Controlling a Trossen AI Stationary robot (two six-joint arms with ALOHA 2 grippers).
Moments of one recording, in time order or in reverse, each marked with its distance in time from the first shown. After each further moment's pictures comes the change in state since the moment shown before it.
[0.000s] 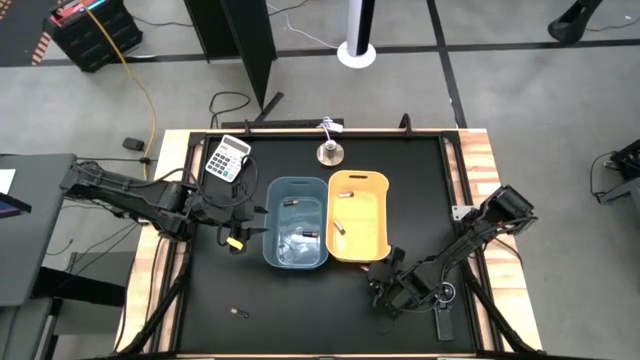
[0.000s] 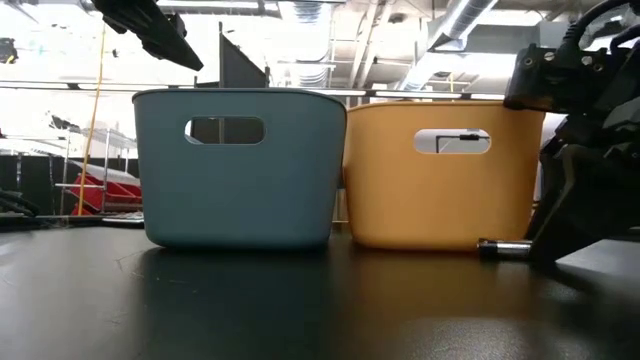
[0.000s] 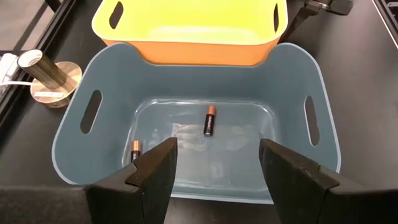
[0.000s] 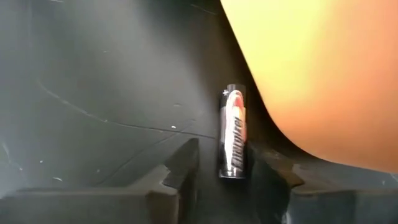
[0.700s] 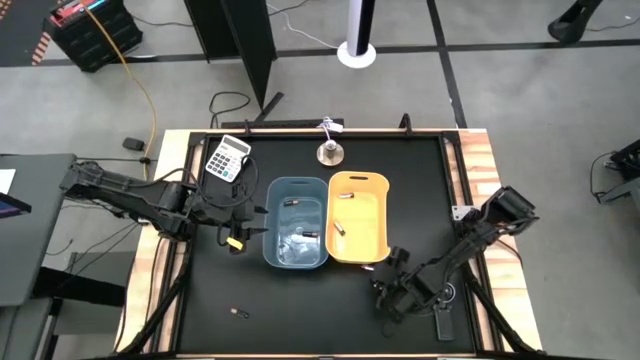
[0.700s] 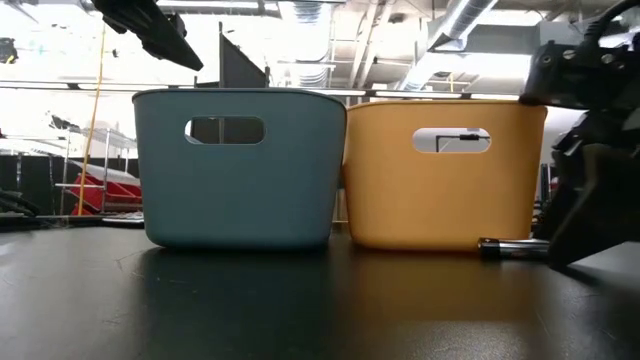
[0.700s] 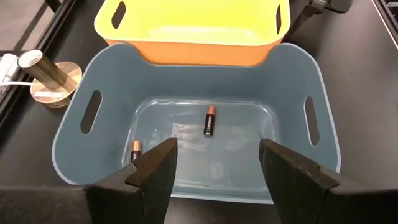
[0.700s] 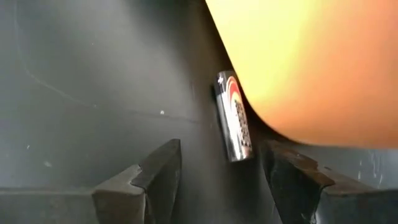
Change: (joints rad) left arm 0.000 0.000 0.000 0.000 0.000 0.000; right arm 0.028 -0.002 0.000 -0.043 0.064 0.036
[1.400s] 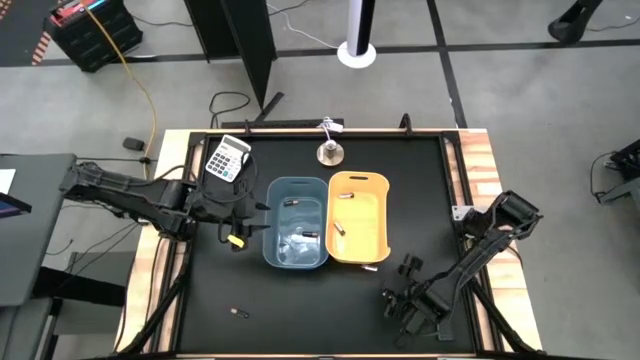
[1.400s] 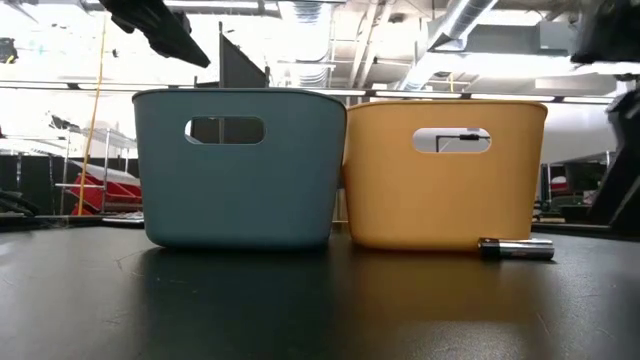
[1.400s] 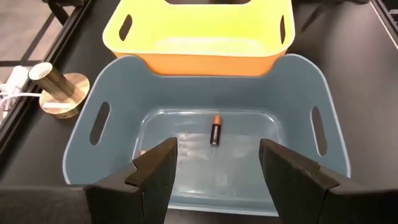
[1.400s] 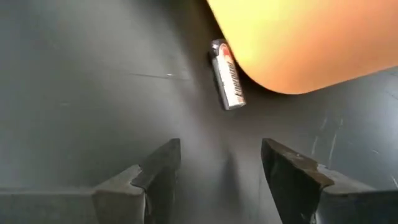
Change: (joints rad) left arm 0.028 0.000 0.000 0.035 0.008 0.043; right arm 0.132 0.003 0.144 -0.308 -0.011 0.235
